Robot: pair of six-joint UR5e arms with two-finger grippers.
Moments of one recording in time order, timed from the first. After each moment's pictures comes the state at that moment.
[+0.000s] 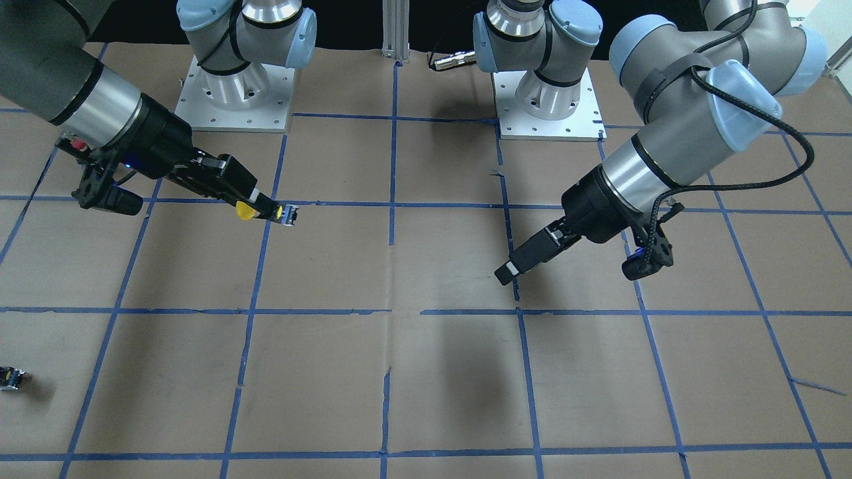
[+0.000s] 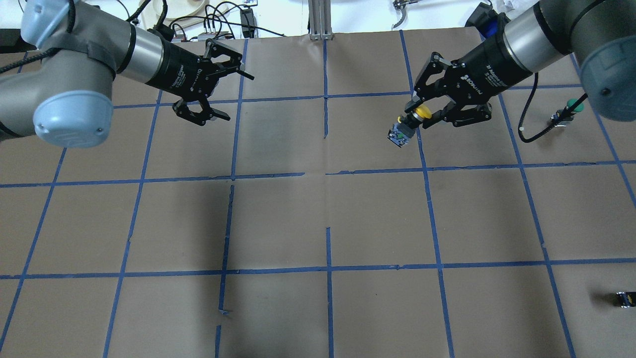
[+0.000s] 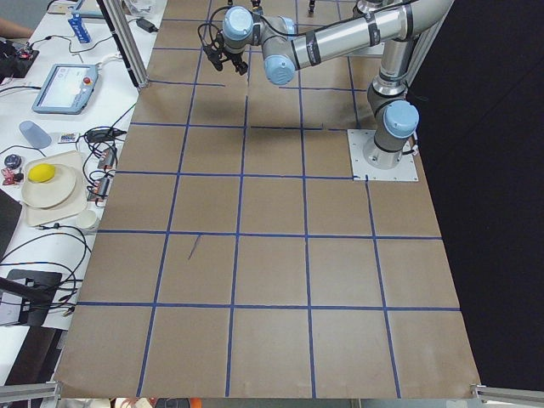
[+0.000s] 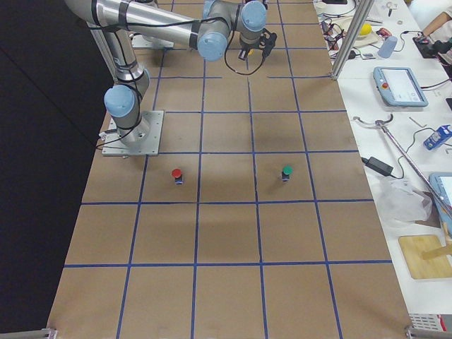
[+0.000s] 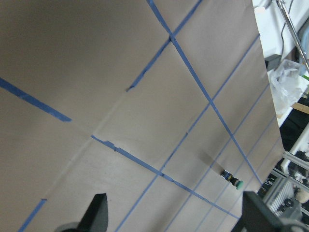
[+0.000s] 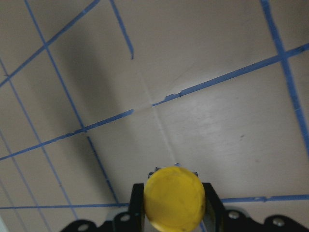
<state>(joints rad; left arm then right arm) -1.45 -1.72 -1.70 -1.21 1.10 -0.46 1.39 -1.55 1.73 -1.66 -1.05 0.16</state>
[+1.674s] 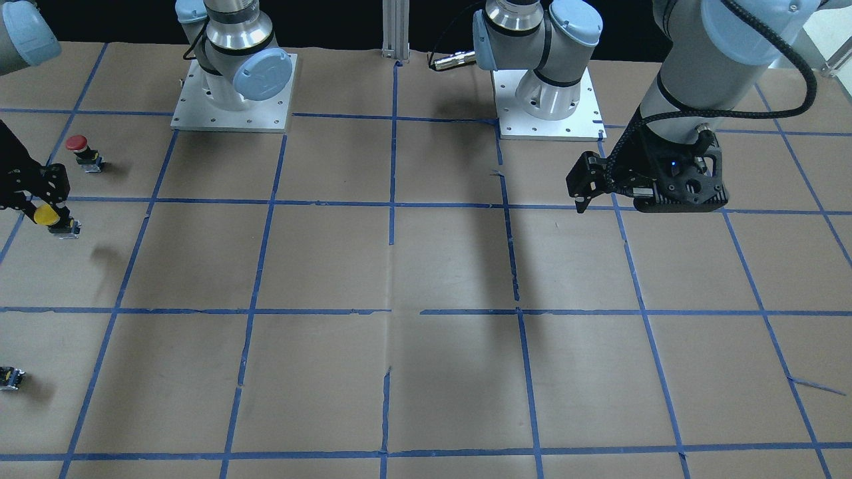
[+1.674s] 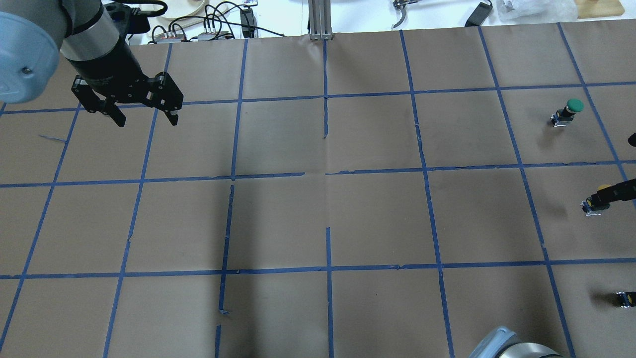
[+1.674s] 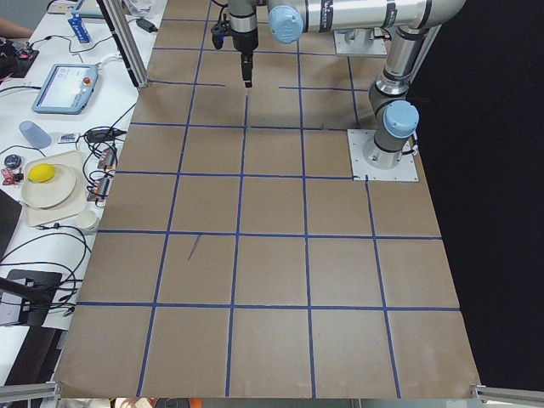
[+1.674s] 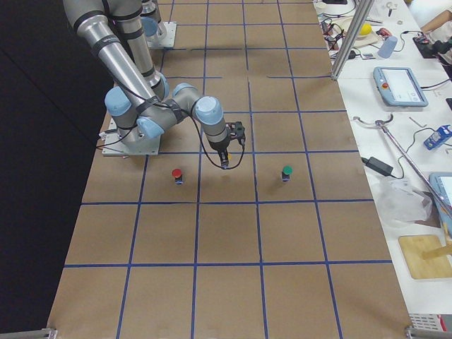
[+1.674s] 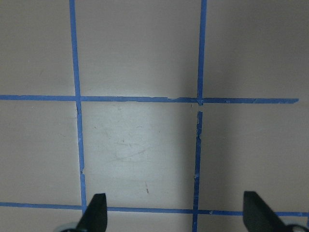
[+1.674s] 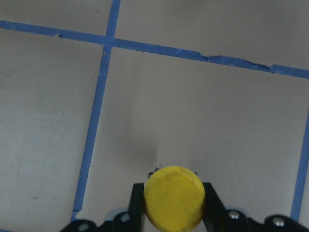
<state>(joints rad) -1.49 -1.65 -1.56 -1.55 1.62 0.07 0.71 -1.57 2.20 -2.29 -1.38 -1.04</state>
